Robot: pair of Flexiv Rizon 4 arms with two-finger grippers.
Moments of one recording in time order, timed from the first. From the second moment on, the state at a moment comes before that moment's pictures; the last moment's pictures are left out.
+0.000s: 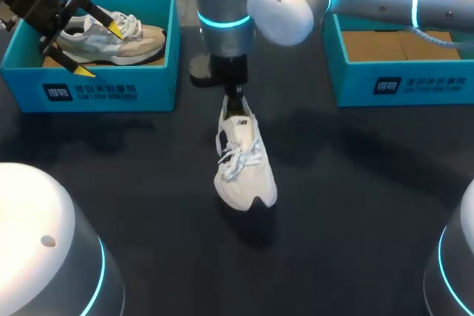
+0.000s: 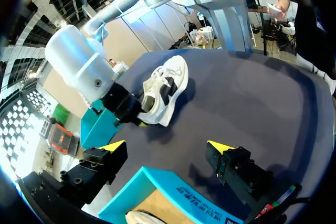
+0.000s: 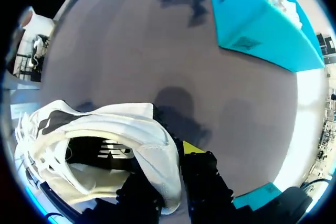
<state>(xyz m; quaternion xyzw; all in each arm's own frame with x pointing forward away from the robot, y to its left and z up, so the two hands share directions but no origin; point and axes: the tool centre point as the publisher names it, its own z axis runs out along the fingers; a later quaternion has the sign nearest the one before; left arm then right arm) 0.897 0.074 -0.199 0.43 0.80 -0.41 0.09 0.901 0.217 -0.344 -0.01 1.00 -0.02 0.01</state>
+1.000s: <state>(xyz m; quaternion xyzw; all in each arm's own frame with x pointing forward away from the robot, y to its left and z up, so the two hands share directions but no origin) 0.897 0.074 -0.199 0.43 0.80 -0.41 0.09 0.886 0.188 -0.159 -0.04 1.00 0.00 0.06</state>
